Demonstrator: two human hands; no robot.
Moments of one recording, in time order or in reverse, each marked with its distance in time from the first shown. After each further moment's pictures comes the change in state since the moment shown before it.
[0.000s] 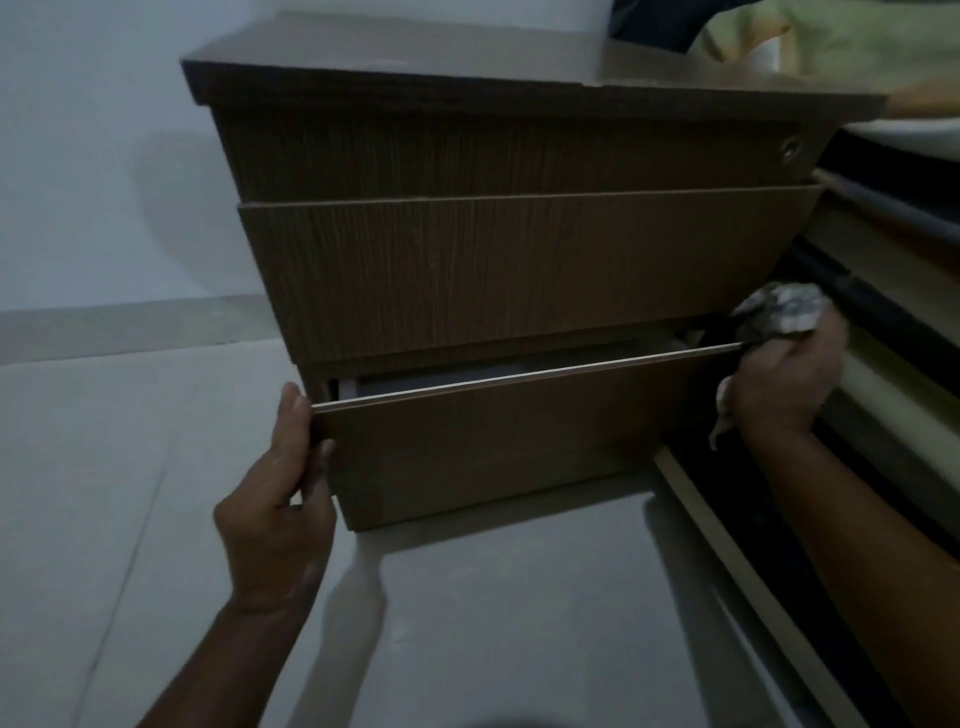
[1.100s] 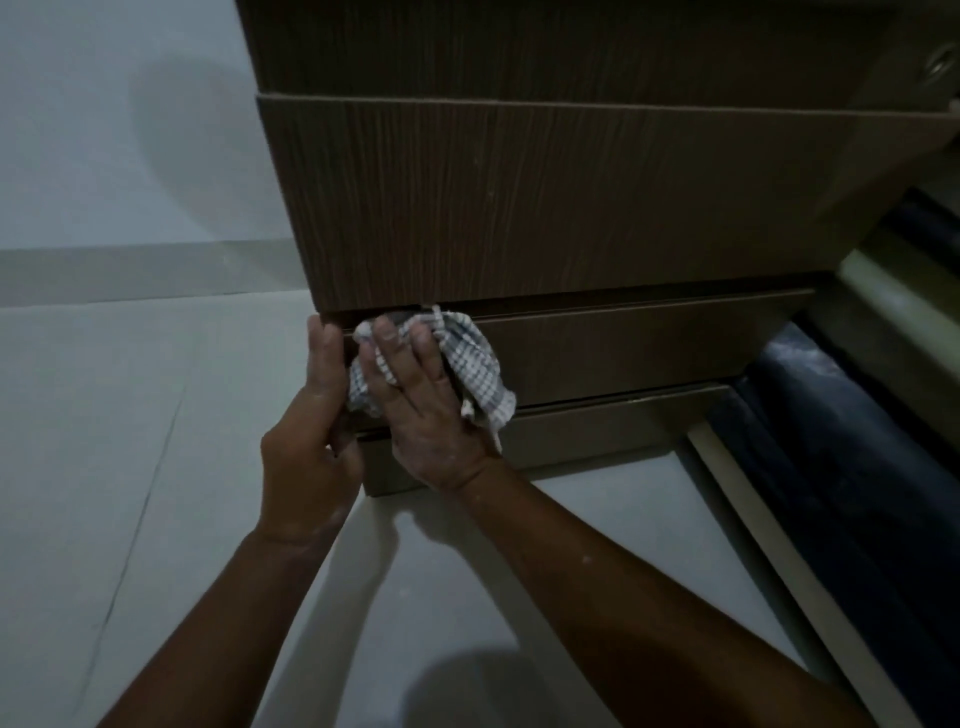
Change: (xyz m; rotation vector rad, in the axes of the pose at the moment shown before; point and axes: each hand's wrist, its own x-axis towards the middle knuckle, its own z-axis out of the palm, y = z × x) left_hand 0.009 -0.038 0.016 0.084 -0.189 0.044; right_hand -0.247 -0.127 0.143 0.116 -0.523 -0.987
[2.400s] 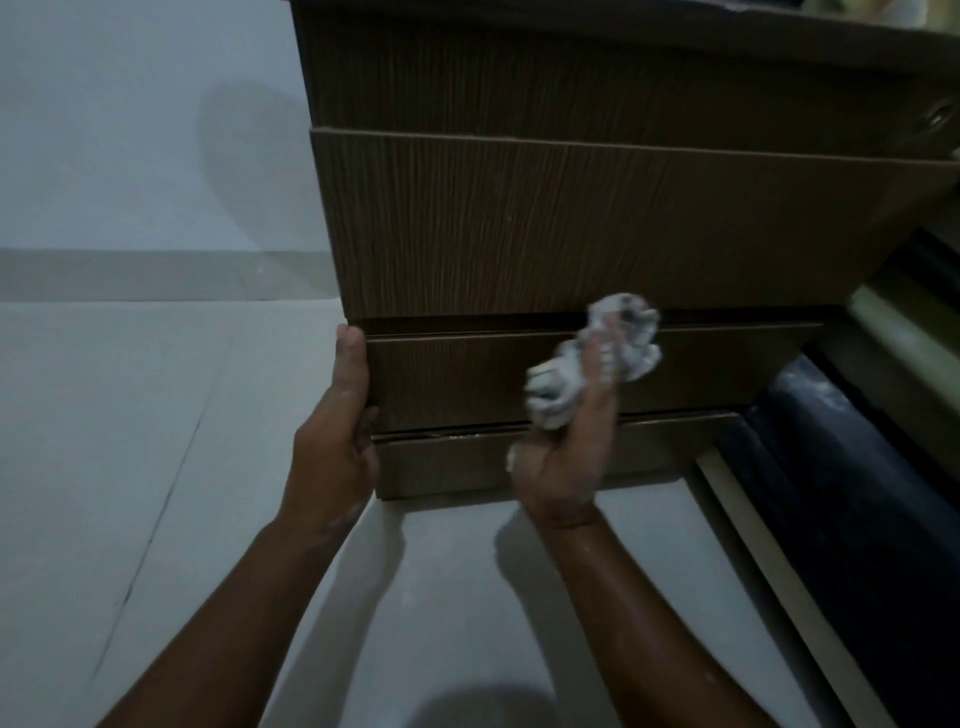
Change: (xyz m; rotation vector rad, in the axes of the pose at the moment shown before) left_hand -0.001 0.007 -0.001 -0.136 -0.073 -0.191; right_hand -0.015 0.021 -0.083 0.498 0.404 0.719
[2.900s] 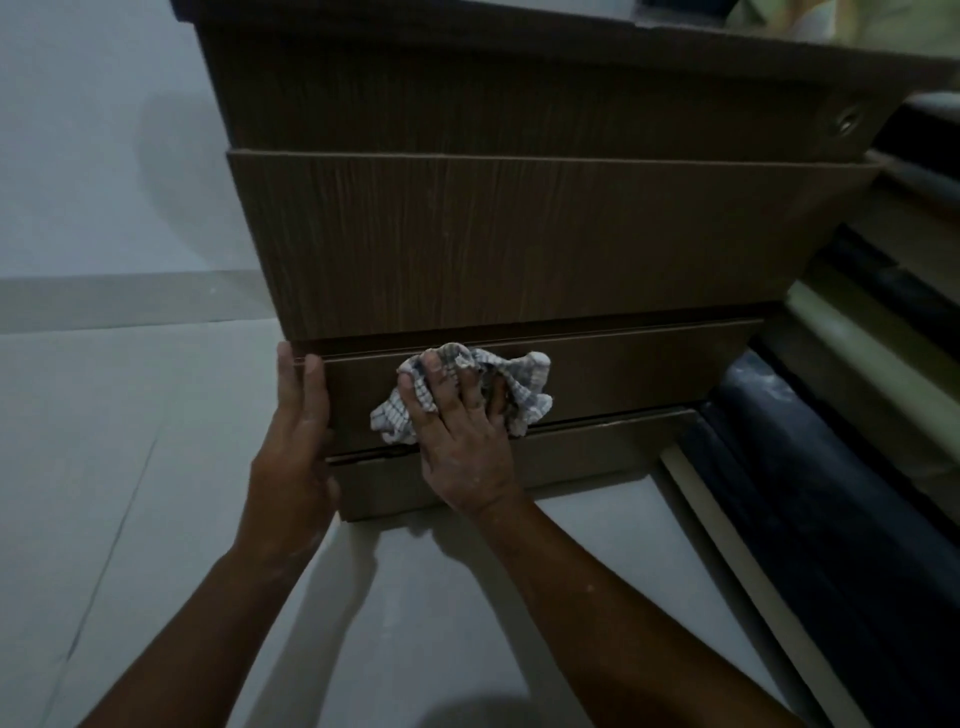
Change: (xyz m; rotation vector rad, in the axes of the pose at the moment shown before) left_hand -0.002 -0.016 0.004 0.226 -0.067 0.272; right_hand -0.014 0.058 0.040 -0.811 -0.331 -0.611
